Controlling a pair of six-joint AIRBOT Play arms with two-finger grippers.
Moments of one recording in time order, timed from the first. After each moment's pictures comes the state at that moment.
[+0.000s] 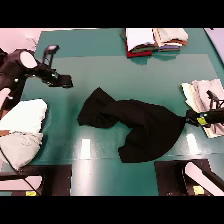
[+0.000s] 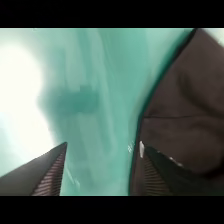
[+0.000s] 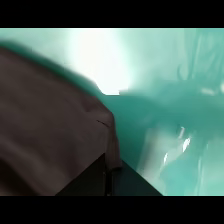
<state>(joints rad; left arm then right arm) -0.15 -1.47 1.40 1.31 -1.13 -1.48 -0.55 -0.98 0.63 -1.15 1.14 1.29</state>
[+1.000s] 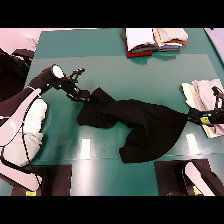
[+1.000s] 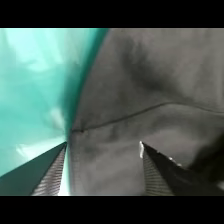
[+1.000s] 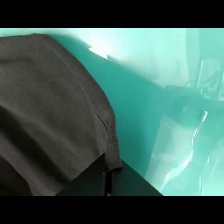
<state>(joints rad) -0.24 -1.71 1.40 1.12 -1.15 -1.37 -0.54 -0.85 0.63 -1.12 1.22 1.30</state>
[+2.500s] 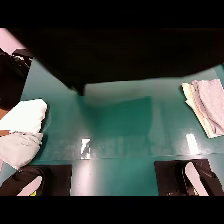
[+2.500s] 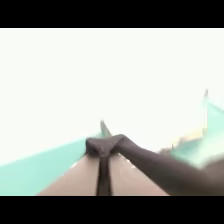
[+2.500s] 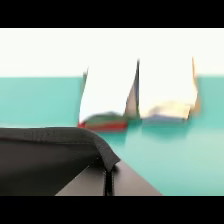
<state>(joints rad) -0.15 -0.88 2.01 1.25 -0.99 -1.41 -0.54 -0.74 1.74 -0.92 1.31 1.33</state>
